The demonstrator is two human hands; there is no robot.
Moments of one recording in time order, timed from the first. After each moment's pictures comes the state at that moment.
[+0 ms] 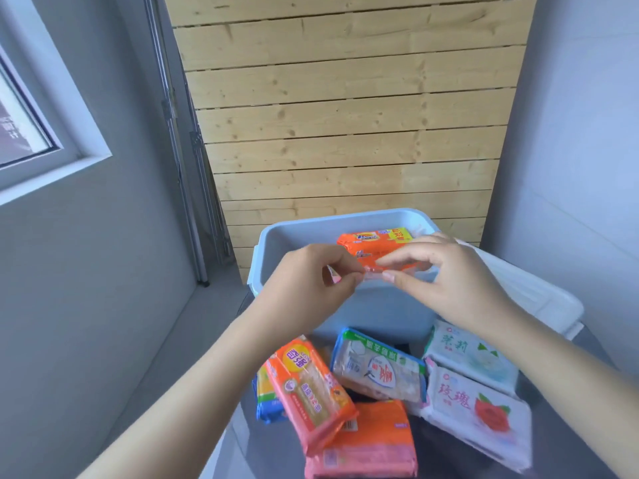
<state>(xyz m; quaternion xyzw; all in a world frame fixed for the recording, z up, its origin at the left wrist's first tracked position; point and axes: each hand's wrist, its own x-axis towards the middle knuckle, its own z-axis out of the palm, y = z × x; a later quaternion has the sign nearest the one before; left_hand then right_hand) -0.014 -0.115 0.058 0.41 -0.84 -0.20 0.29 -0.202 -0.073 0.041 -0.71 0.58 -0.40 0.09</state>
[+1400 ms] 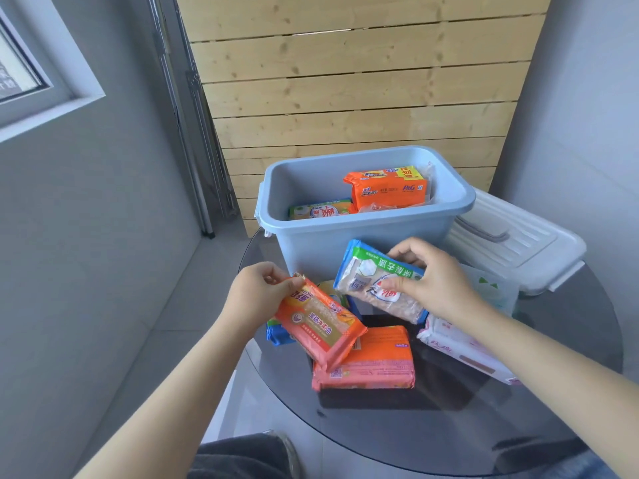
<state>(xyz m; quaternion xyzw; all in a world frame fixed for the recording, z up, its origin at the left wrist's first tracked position) 0.051 -0.103 -0.052 0.64 -0.62 -0.36 0.26 -0.187 -0.049 -0.058 -0.61 0.65 -0.39 0.25</state>
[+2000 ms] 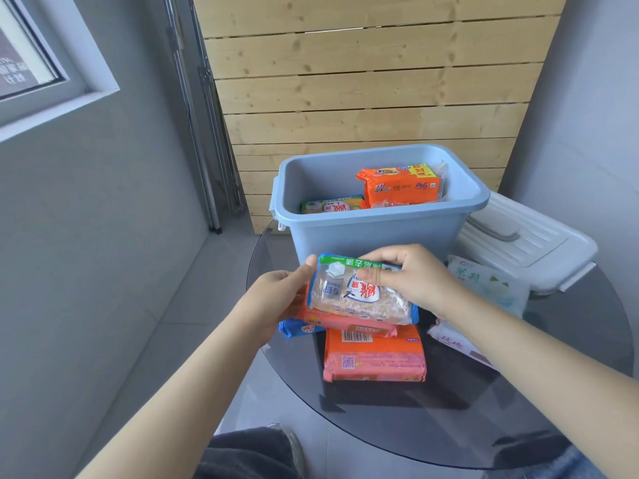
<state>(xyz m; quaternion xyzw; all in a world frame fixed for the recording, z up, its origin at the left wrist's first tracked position) 0.051 -0.082 -0.044 0.57 -0.49 -0.61 0.27 -0.147 -0.049 -0.033 -0.59 0.62 -0.35 0.38</state>
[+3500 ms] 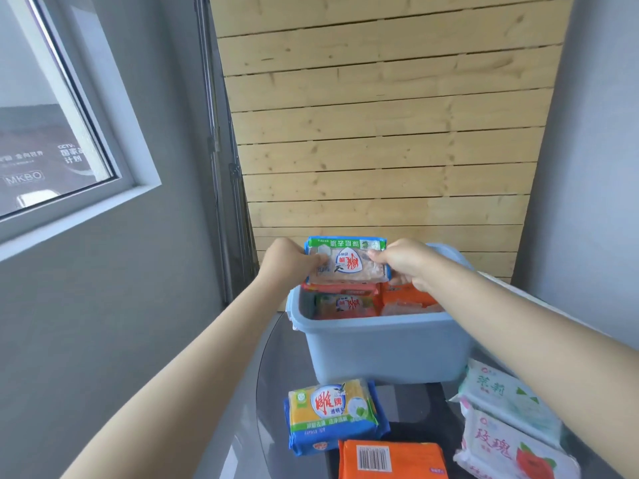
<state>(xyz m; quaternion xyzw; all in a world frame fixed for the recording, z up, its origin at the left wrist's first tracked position) 0.025 -0.199 0.067 0.61 -0.65 -0.33 0.31 -0.161 -0.184 0.054 -0.48 0.69 -0.36 0.40</state>
